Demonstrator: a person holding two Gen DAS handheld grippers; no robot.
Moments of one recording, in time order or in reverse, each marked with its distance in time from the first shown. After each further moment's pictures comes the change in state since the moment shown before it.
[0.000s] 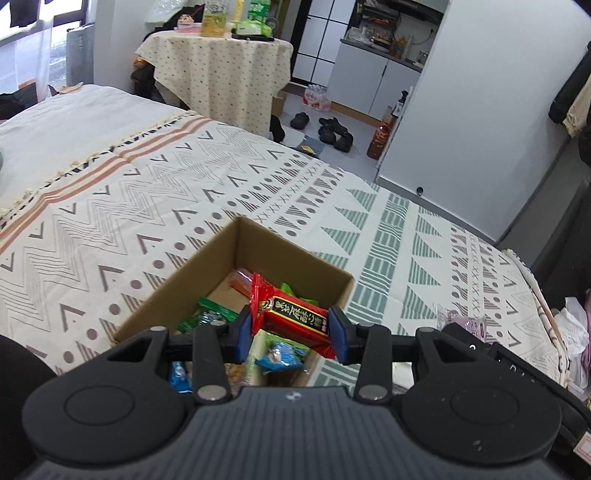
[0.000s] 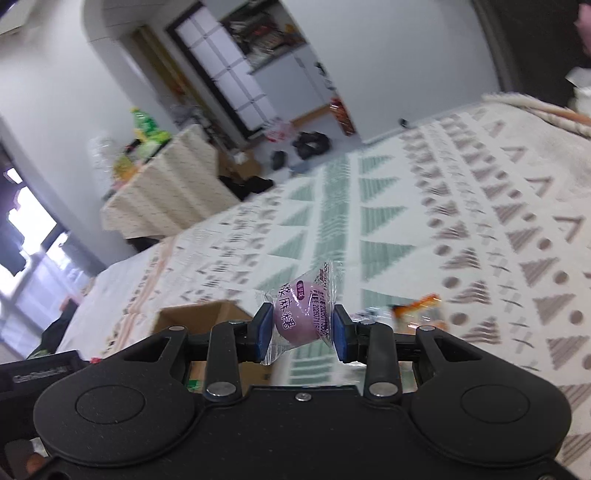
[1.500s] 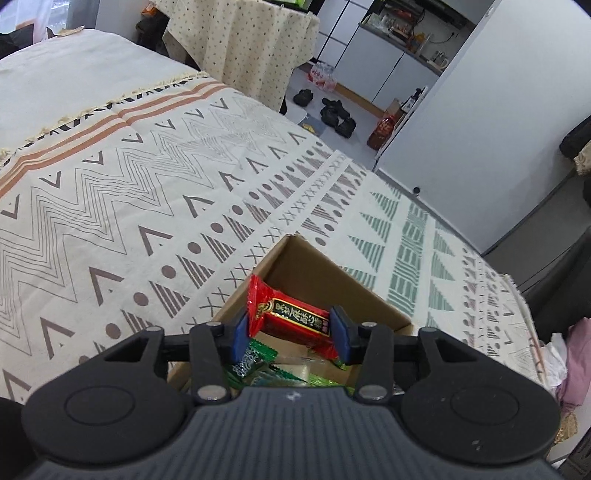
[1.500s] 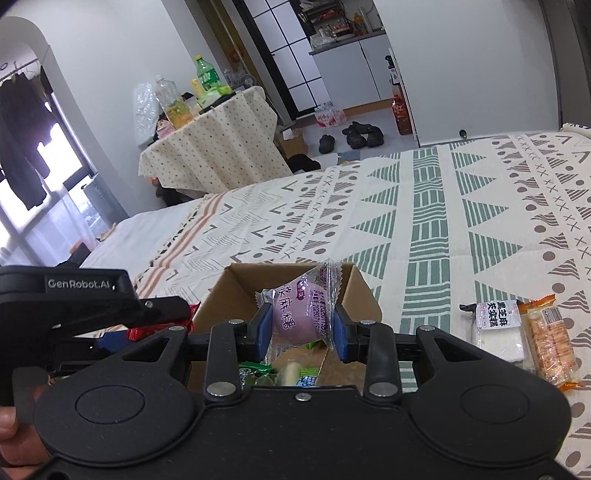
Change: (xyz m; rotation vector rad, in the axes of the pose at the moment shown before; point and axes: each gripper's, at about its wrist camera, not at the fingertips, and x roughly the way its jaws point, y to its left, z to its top) left arm 0.070 0.084 0.048 -0.119 0.114 -0.100; right arm 0.052 0.103 -0.036 -0.177 0.042 0.025
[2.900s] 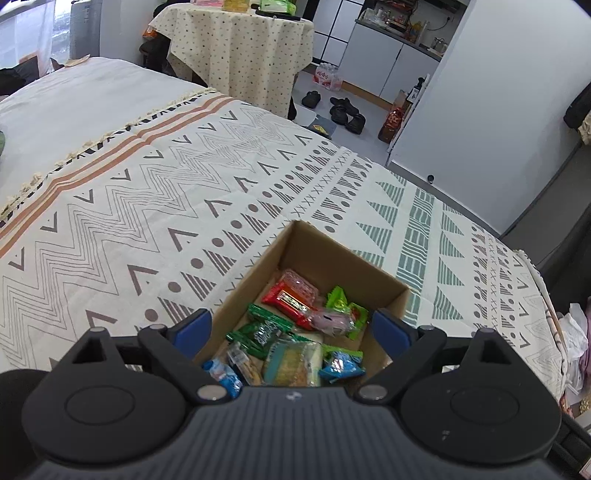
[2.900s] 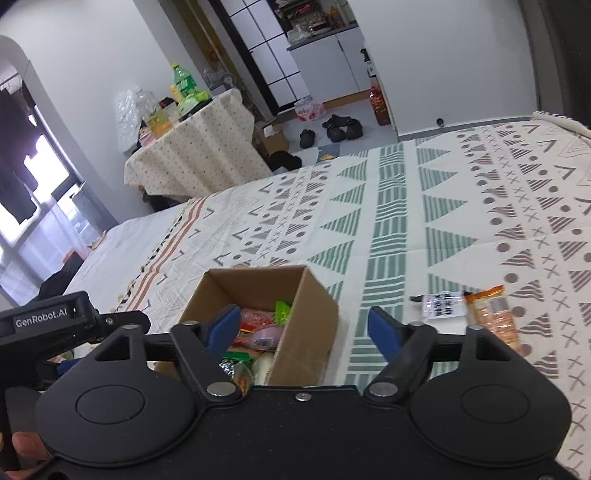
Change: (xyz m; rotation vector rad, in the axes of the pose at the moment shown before) left arm -0.050 -0.024 -0.025 0.085 -0.016 0.087; right arm -0.046 -0.028 0.012 0.062 0.020 -0.035
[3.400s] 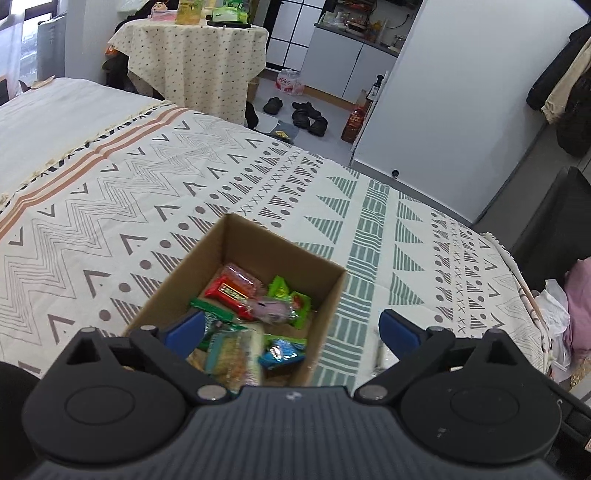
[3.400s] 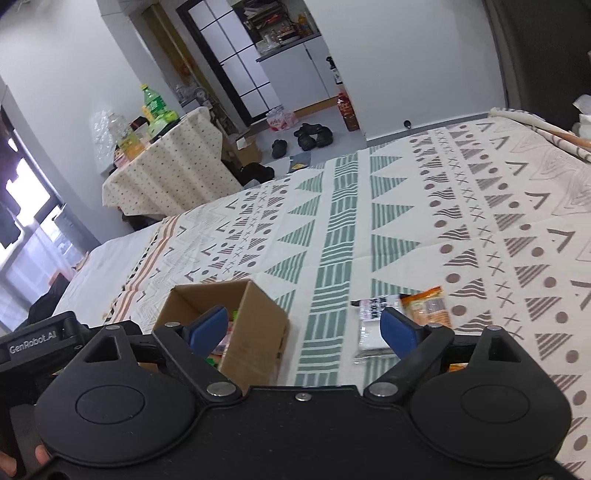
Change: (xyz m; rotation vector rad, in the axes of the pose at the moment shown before) left arm -0.006 -0.050 -0.025 0.075 -0.032 -0.076; right arm -0.029 -0.047 0.006 0.071 -0.017 -0.057
